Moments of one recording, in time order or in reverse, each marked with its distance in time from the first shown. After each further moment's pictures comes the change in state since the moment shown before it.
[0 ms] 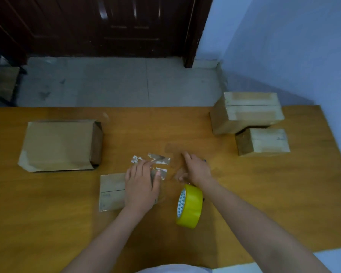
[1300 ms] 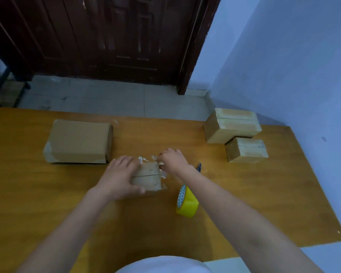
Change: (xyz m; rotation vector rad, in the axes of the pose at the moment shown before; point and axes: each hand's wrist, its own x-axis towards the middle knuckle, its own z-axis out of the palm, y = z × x) left_hand -0.009 -0.053 -0.098 0.335 -0.457 0.146; right_hand -0.034 -0.107 -0.055 -0.257 0.066 -0.301
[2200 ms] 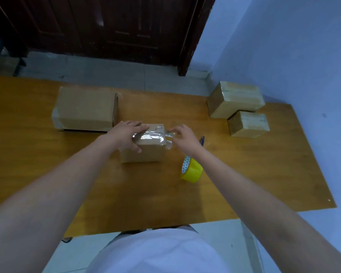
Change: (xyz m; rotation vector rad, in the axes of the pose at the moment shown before) left_hand 0.022 -0.026 -0.007 0.014 -0.094 0.111; right_hand -0.055 -0.010 0.020 0.715 0.223 0.248
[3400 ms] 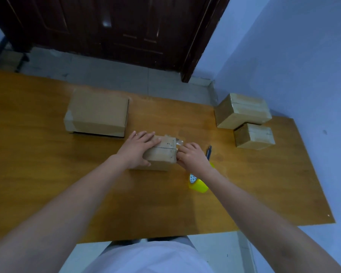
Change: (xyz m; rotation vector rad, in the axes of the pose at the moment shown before) left_hand -0.009 -0.010 0.035 0.042 0.140 0.104; right_hand -0.015 -0.001 0.021 -0.861 0.105 -0.547
